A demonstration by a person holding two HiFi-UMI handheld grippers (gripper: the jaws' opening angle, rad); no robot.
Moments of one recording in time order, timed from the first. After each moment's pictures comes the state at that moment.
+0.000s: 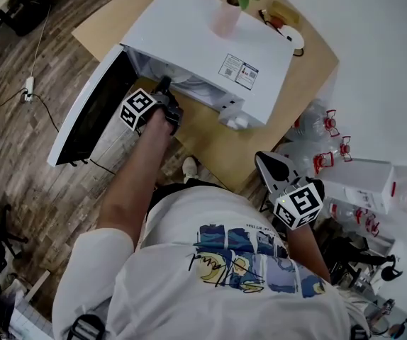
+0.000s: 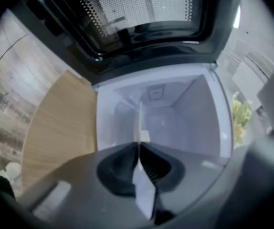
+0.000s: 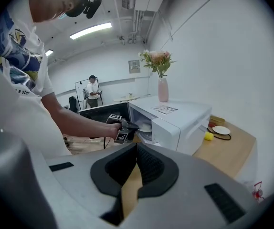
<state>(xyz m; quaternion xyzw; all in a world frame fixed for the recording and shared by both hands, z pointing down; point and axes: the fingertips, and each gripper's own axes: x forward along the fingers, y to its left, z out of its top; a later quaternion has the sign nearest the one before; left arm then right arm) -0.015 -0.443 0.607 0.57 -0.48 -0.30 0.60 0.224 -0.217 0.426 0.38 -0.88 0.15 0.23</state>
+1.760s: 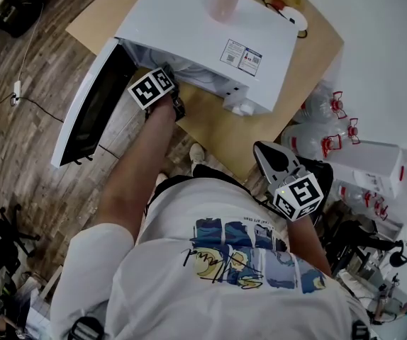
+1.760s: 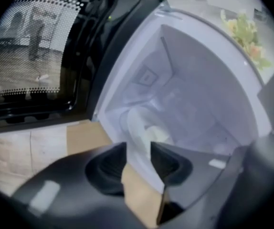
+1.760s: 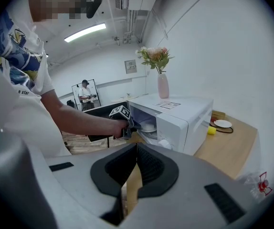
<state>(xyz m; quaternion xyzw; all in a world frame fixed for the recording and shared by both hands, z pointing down) -0.027 -0.445 0.616 0.62 -0.62 0.02 0.48 0.207 -0.213 0.438 0.39 -0.88 0.18 0.22</state>
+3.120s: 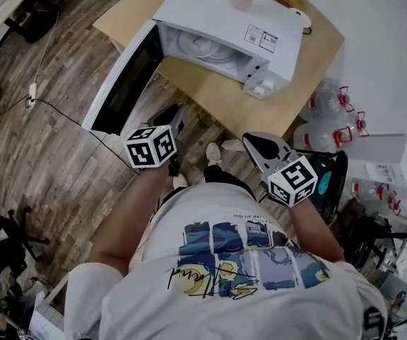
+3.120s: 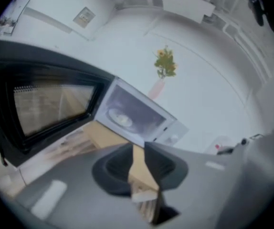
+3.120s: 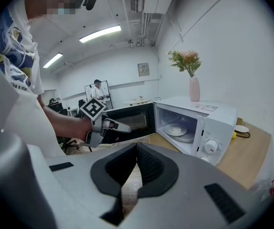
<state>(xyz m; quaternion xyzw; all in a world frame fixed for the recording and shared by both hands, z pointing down) -0.052 -0.227 0.499 0.80 -0.47 0.05 0.37 0.100 -0.137 0.431 0.34 -0.91 0.14 0.21</state>
